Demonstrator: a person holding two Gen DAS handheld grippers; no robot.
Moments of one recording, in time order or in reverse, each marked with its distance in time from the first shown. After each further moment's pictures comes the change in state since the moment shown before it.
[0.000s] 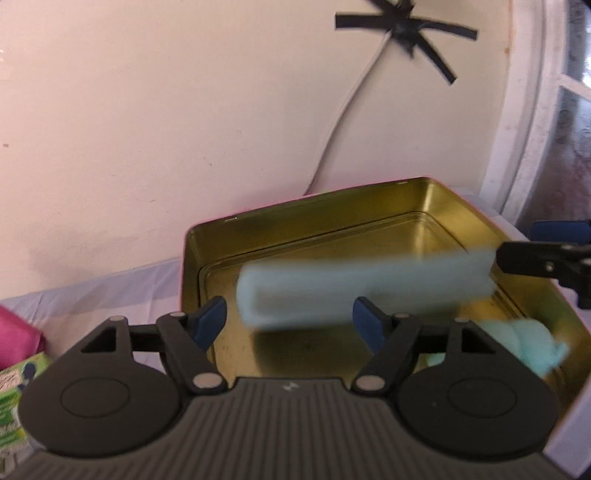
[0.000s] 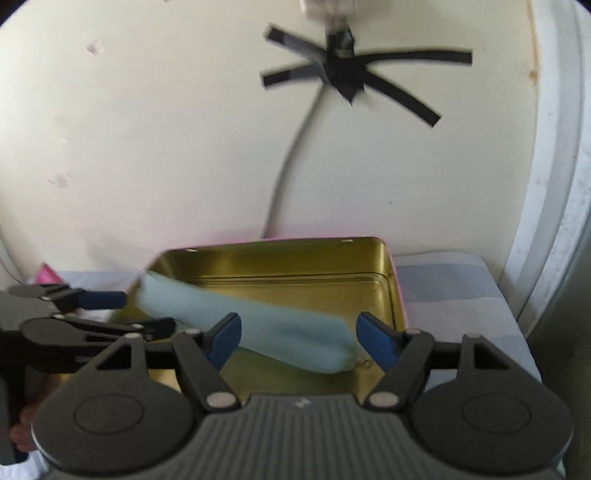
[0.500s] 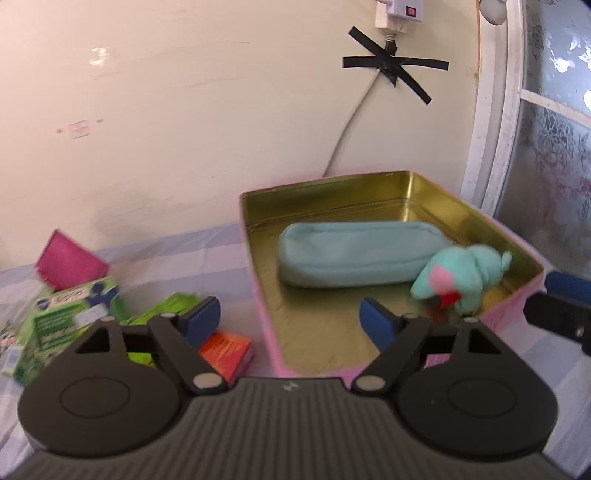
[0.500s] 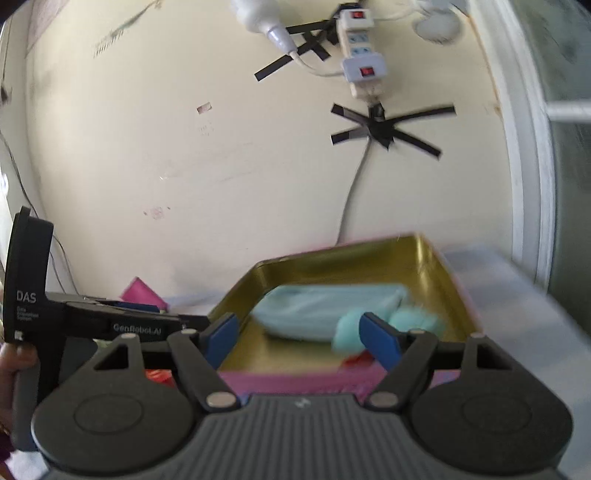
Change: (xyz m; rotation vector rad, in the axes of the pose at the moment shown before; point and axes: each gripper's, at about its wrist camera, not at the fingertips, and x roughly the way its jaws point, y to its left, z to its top) left arm -0.098 0.030 -0.092 -0.035 -0.095 0.037; right arm -0.117 0.061 -0.125 0.110 -0.259 0.104
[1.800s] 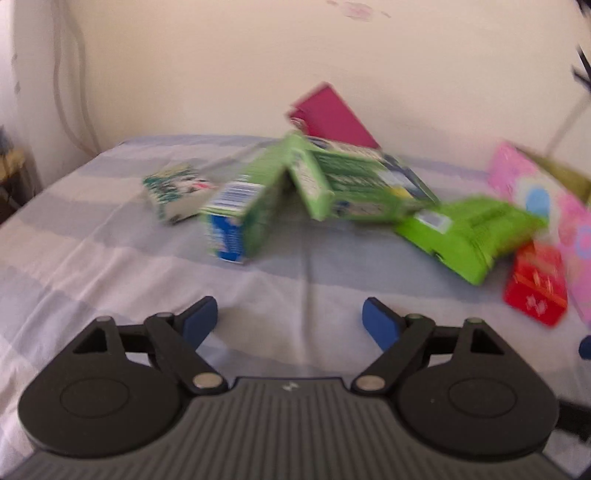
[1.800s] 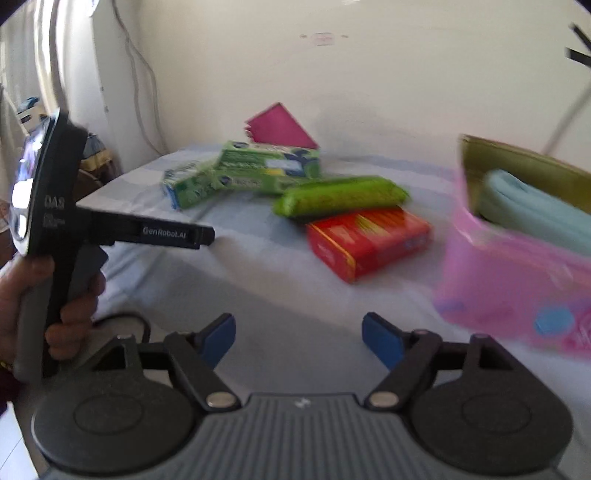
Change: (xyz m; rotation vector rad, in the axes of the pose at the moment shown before) left arm 0.003 0.219 -0.127 -0.347 0.050 0.306; right arm 0.130 0.195 -0.084 -0.379 0.368 0.189
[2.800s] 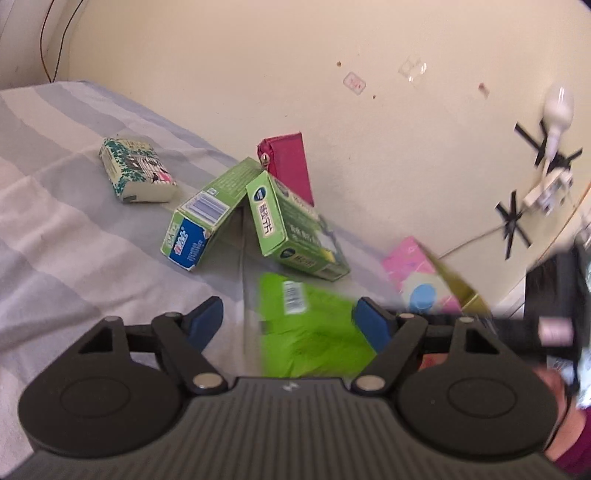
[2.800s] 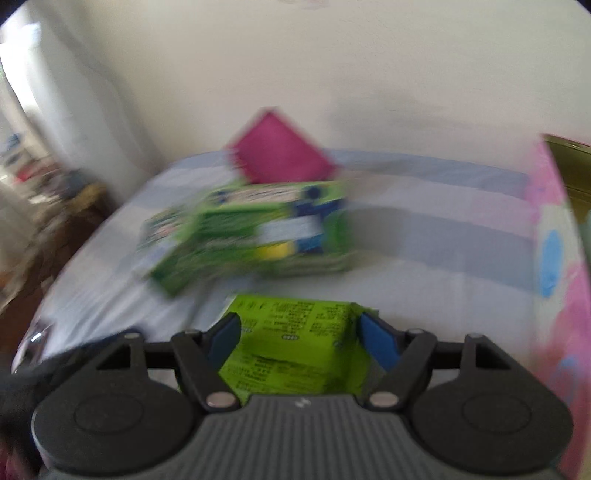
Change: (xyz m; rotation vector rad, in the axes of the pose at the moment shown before) left arm -0.010 0.056 -0.002 -0.350 -0.061 -0.475; right arm 0.077 -0.009 0.076 0.122 0.150 0.229
